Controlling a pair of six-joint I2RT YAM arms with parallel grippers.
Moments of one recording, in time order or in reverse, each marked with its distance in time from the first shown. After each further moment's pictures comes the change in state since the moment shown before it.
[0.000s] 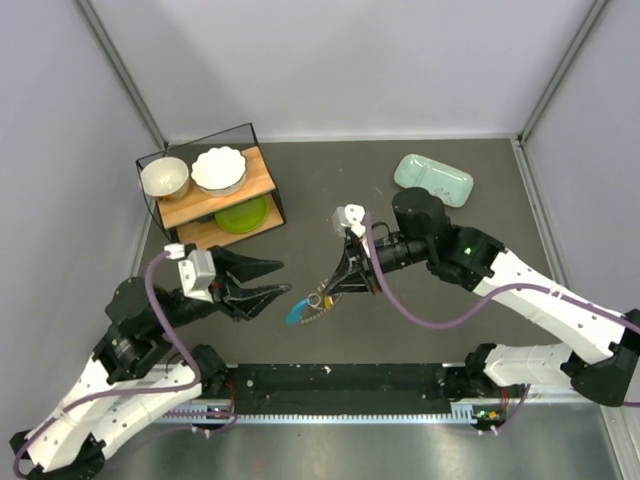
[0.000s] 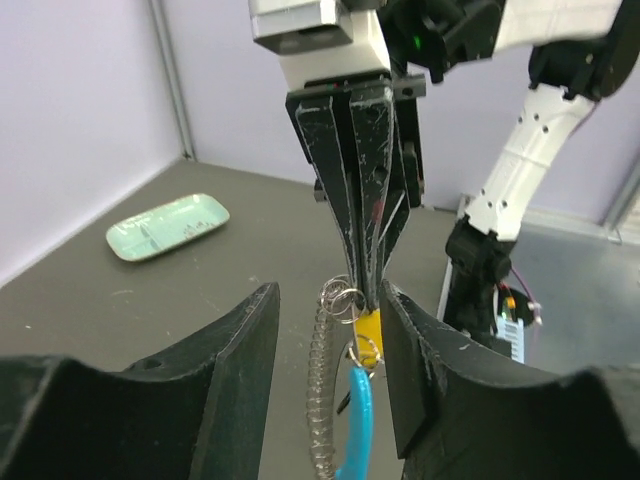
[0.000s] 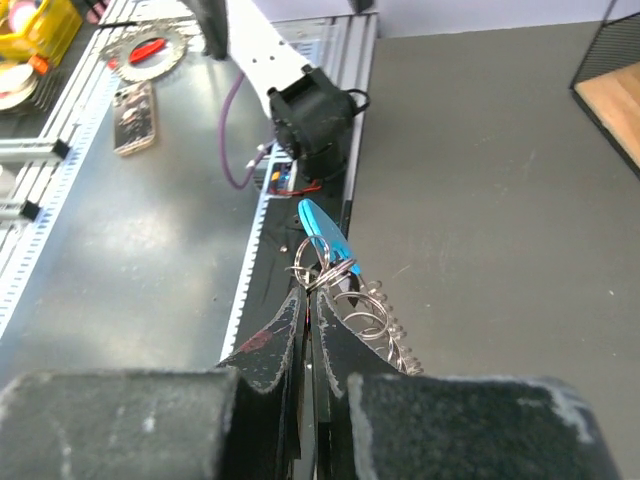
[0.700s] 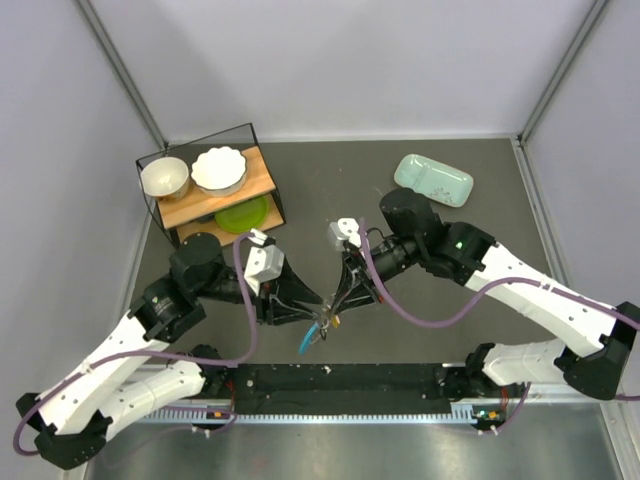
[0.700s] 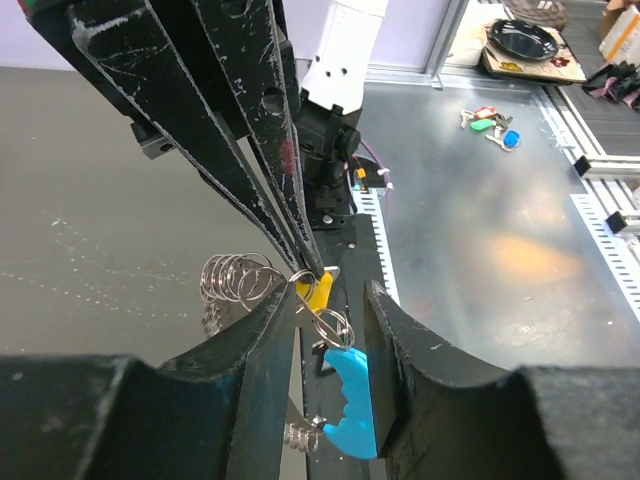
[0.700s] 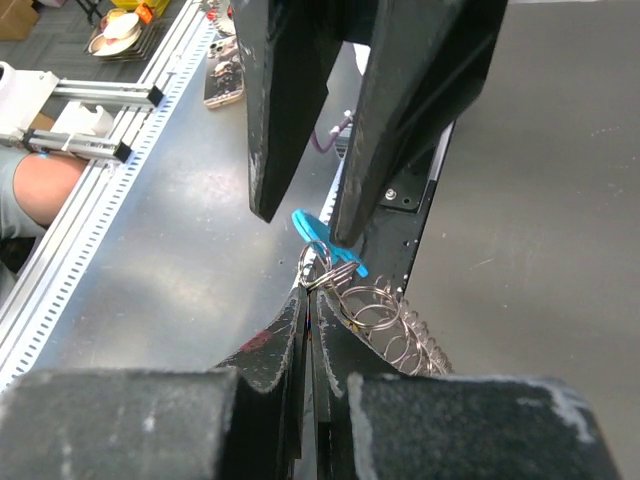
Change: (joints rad) left arm 0.000 0.336 0.130 -0.188 0.483 0.102; right arm 0.000 0.053 0.058 -0.192 -0.221 -0.127
